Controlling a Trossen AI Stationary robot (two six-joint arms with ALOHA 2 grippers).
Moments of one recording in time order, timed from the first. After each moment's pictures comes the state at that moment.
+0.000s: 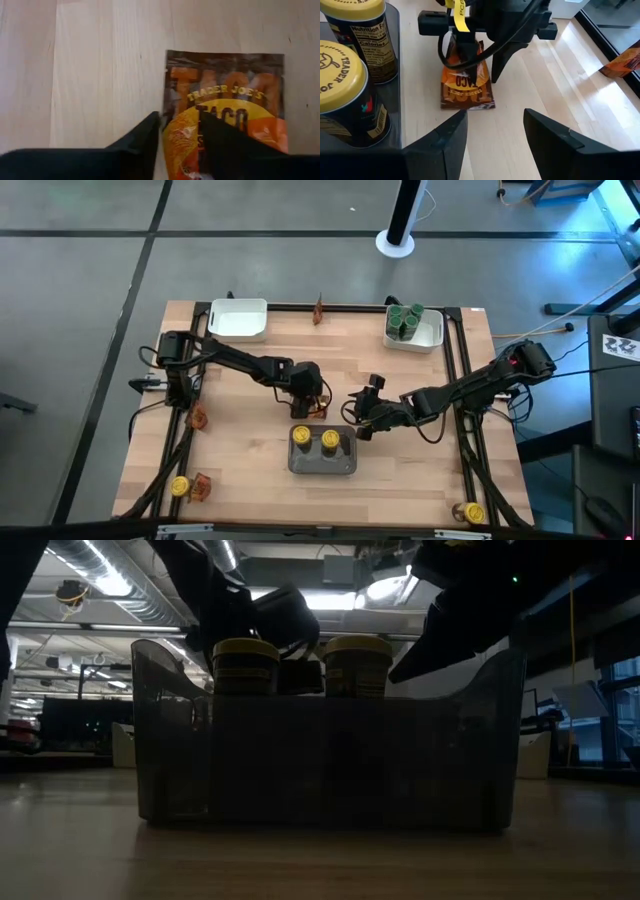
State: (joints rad) left arm 0.08 1.88 1.00 -0.19 -0.01 0.16; right arm 0.33 1.50 0.82 -0.06 0.57 0.20
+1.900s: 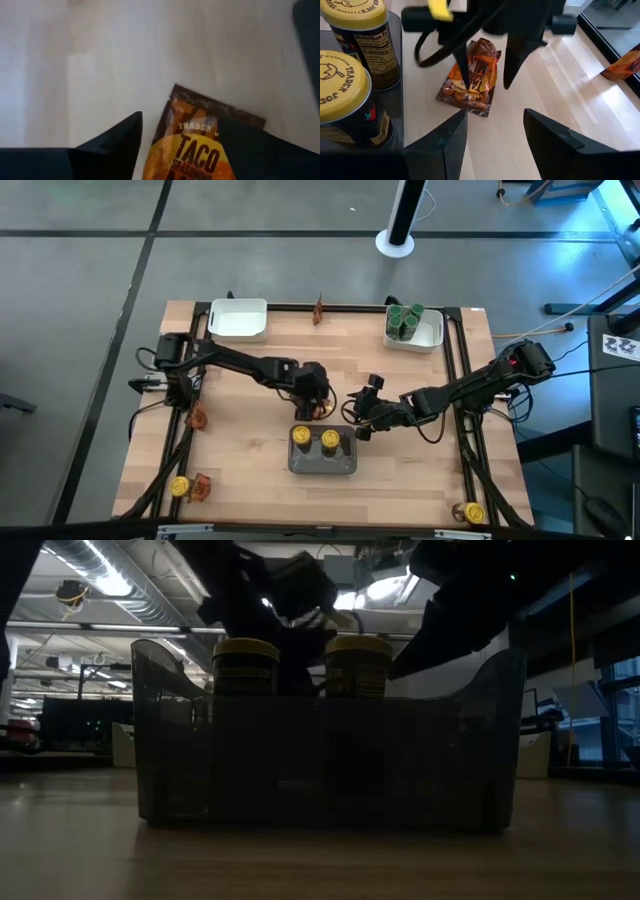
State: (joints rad) left arm 0.03 1.86 1.13 -0.29 -0.05 0.20; right arm 0.33 1.51 0.82 -0.03 0.57 0.20
